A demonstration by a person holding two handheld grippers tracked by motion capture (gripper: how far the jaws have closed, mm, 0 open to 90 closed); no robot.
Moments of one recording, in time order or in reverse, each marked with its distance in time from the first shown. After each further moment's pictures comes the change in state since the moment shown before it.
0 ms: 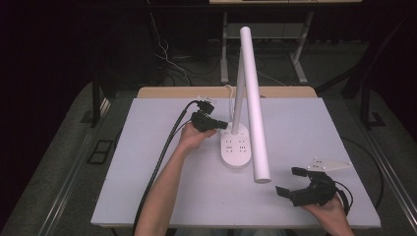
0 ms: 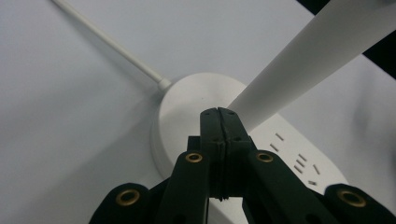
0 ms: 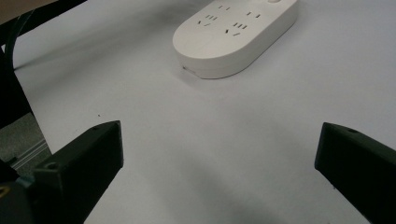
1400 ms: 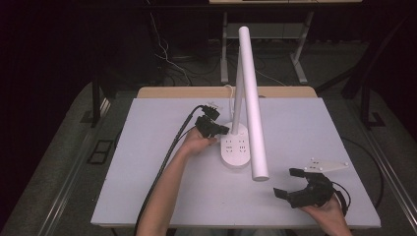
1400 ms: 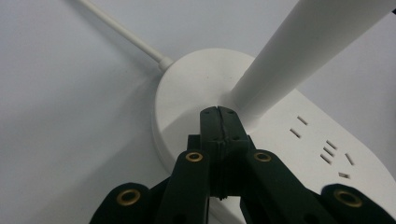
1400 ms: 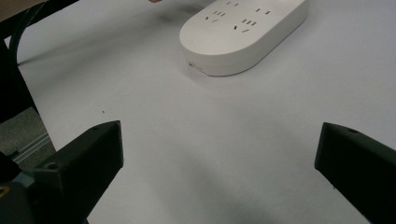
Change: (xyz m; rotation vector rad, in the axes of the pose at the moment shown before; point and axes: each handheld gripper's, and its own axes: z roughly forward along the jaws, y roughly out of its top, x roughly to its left) left arm -0.011 -0.010 0.015 0.061 0.100 0.064; right arm 0.005 0.000 0.004 0.013 0.007 -0.019
